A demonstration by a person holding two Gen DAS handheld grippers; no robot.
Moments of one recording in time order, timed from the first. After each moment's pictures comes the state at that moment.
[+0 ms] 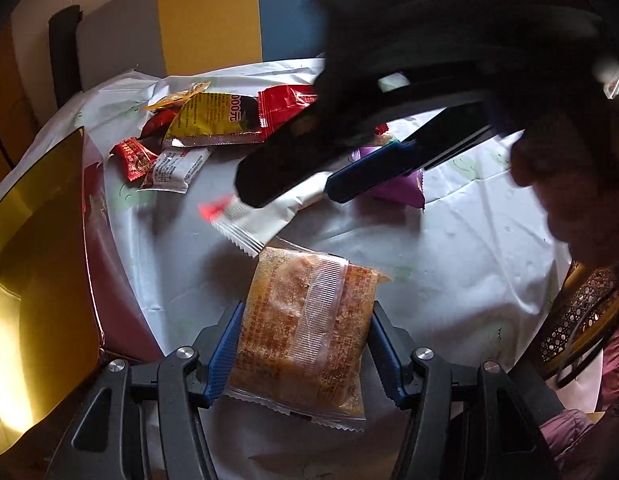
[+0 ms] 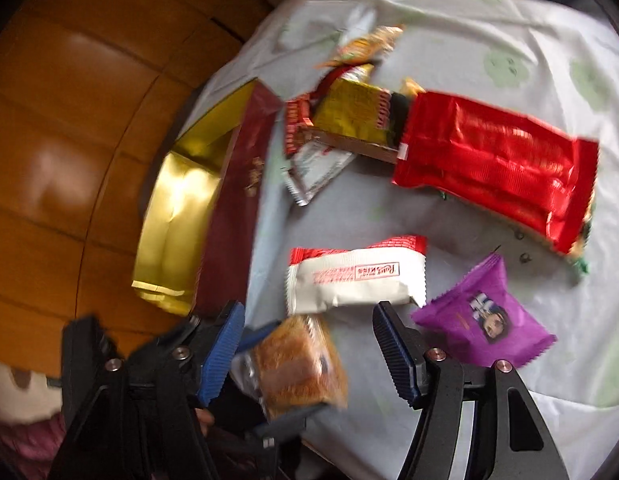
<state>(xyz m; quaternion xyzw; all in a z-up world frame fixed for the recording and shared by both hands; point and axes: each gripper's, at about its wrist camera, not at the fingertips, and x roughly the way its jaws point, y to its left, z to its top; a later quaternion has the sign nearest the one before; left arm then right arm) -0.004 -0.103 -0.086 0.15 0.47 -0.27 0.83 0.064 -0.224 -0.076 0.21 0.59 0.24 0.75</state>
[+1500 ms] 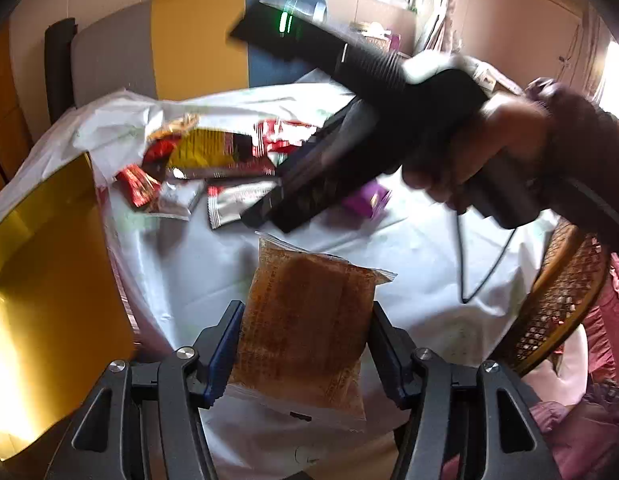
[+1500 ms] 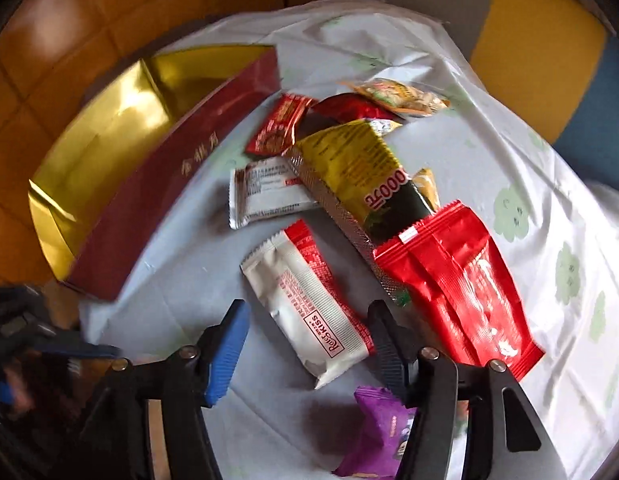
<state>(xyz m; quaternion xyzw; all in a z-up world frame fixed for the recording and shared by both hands) -0.017 -0.089 -0.049 0.14 0.44 -0.31 0.83 0.090 -0.179 -0.071 -0.15 0.54 0.25 0.79</state>
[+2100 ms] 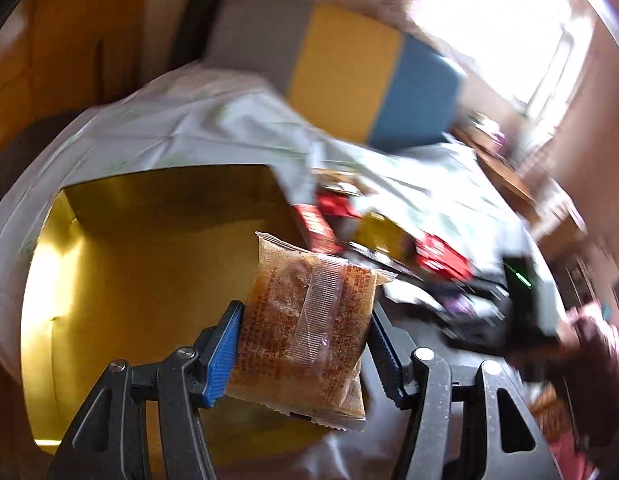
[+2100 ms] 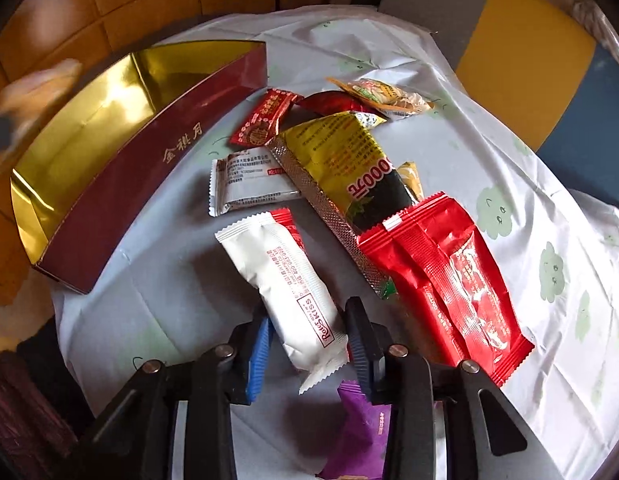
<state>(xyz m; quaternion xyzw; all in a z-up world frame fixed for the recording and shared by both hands) 0.082 0.038 0.011 -0.05 0.46 -0.15 0.88 0.077 -0.194 -0.075 -0.14 0.51 0.23 0.82</state>
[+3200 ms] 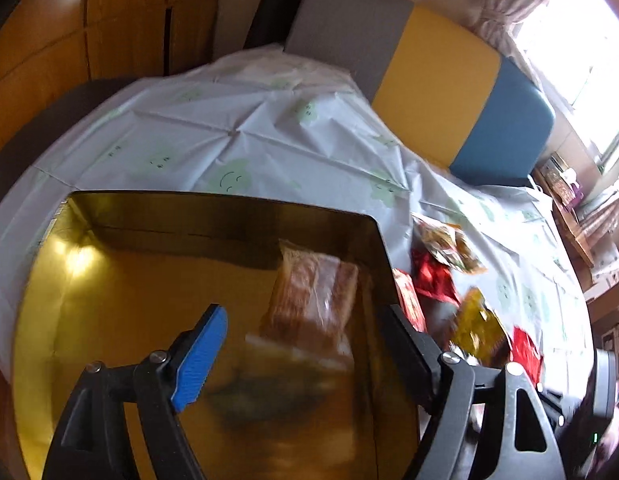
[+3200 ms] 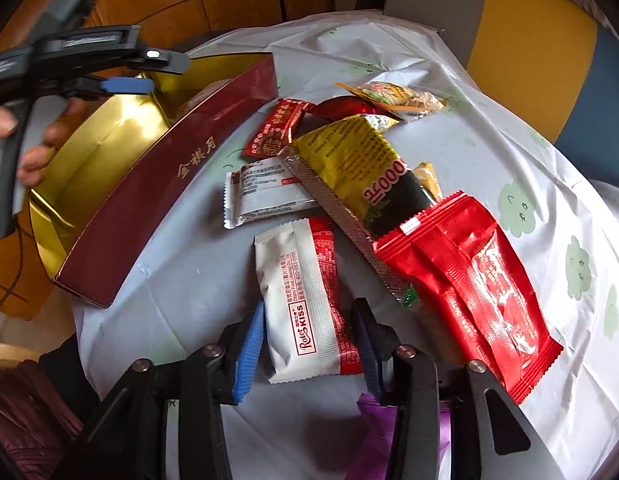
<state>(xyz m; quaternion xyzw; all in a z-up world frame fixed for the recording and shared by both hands) 0.162 0.053 -0.013 -0.08 0.48 -0.03 0.87 0.085 -0.189 -0.081 -0.11 0.51 0.26 0.81</state>
